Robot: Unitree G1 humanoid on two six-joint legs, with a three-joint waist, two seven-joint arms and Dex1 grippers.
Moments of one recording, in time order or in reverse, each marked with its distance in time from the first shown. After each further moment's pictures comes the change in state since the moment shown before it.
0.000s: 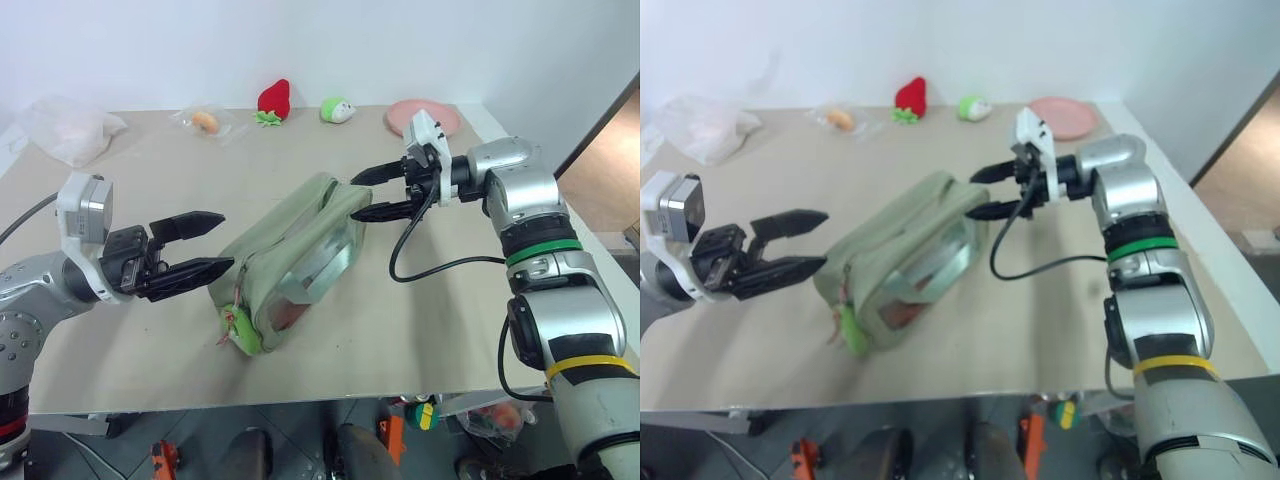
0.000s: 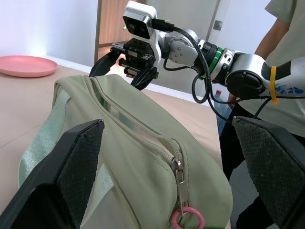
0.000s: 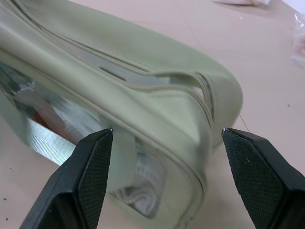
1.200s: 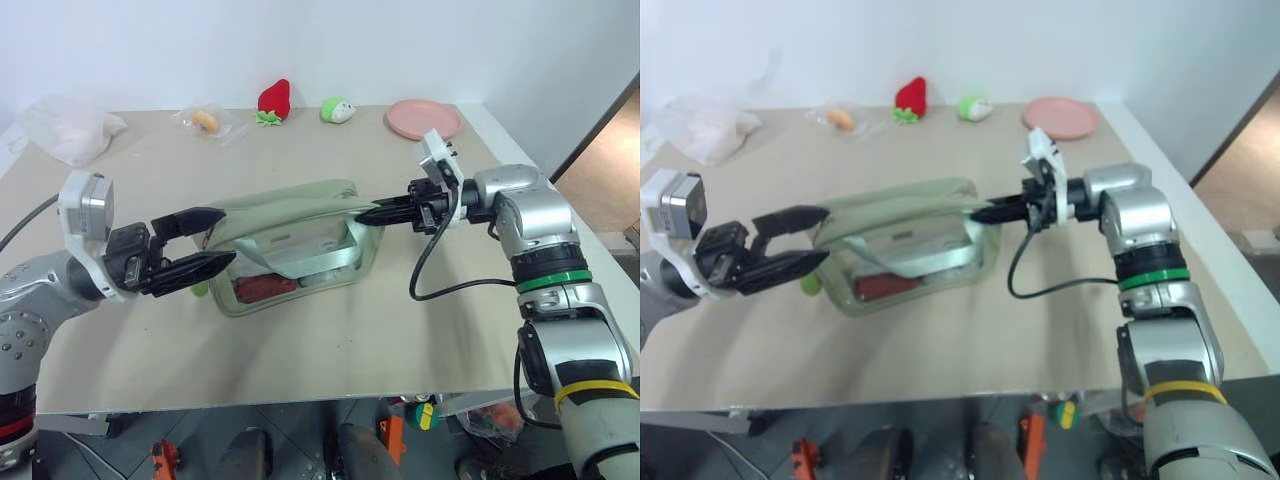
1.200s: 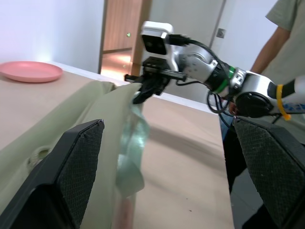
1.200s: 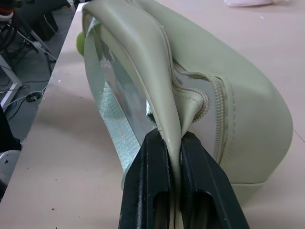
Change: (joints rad) left arm -0.017 -0.030 0.014 0.020 -0.003 -0.005 0.031; right arm 0.200 -0.071 -0.055 -0.306 0.146 0.231 -0.015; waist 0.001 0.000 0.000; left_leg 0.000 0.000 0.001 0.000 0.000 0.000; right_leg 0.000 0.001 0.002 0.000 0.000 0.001
